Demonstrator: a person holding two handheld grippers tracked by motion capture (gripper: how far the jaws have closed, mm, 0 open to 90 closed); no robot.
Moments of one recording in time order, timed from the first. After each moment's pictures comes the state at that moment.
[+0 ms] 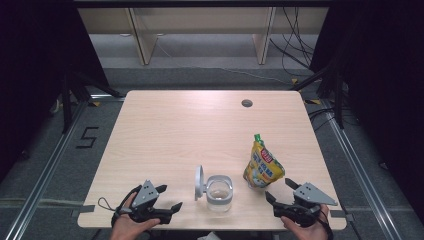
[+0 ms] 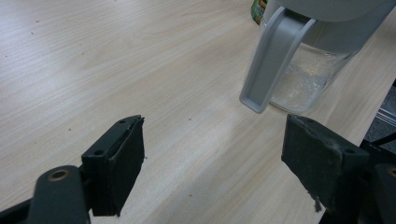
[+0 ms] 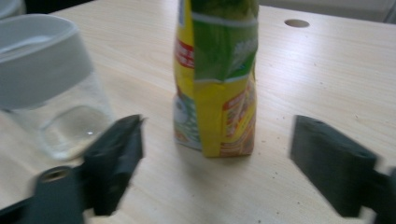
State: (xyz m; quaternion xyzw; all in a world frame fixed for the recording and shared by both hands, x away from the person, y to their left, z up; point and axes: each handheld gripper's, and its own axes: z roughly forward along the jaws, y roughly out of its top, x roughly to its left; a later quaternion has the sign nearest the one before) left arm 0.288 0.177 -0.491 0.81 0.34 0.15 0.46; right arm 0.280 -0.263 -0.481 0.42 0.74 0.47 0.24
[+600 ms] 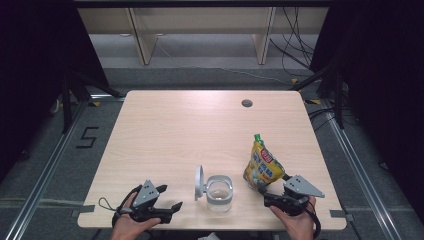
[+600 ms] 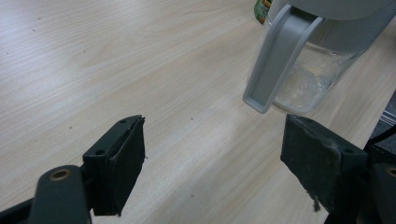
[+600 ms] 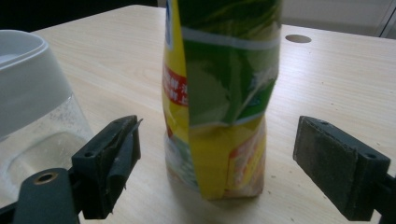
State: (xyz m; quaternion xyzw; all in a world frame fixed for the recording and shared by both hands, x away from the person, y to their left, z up) left arm 0.289 0.176 -0.493 0.80 0.34 0.15 0.46; right arm 0.306 -0.242 -0.494 0.43 0.71 0.50 0.25
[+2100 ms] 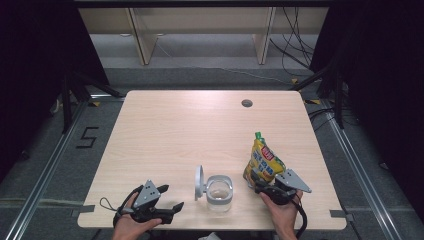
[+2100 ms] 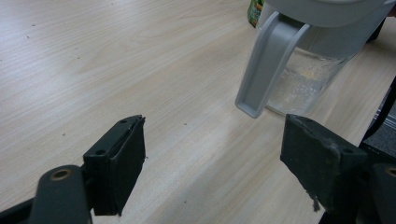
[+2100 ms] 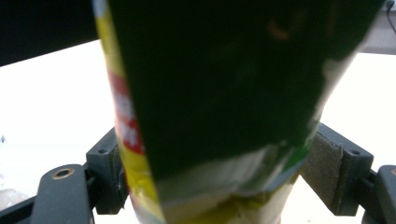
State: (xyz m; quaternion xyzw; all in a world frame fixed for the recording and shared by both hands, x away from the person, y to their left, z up) left arm 0.287 0.172 -0.491 0.81 0.33 0.15 0.46; right arm 0.339 -0.229 -0.516 0.42 0.67 0.51 0.34
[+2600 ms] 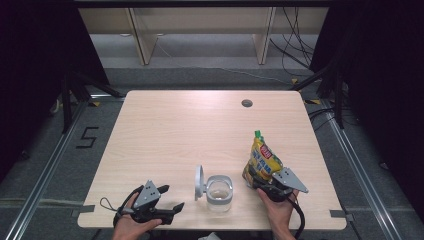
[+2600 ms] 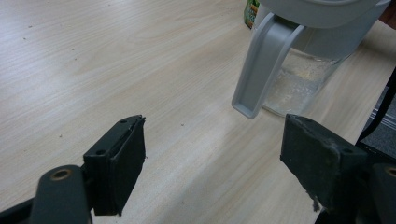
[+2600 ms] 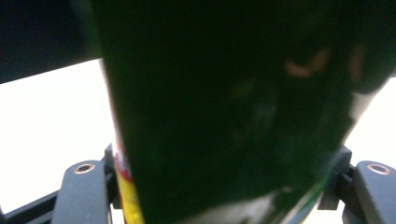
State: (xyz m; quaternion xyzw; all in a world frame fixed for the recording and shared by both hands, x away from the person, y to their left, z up) left arm 0.287 0.172 -0.491 0.81 0.33 0.15 0.47; right arm 0.344 -0.219 -0.518 0.41 0.65 0.54 0.33
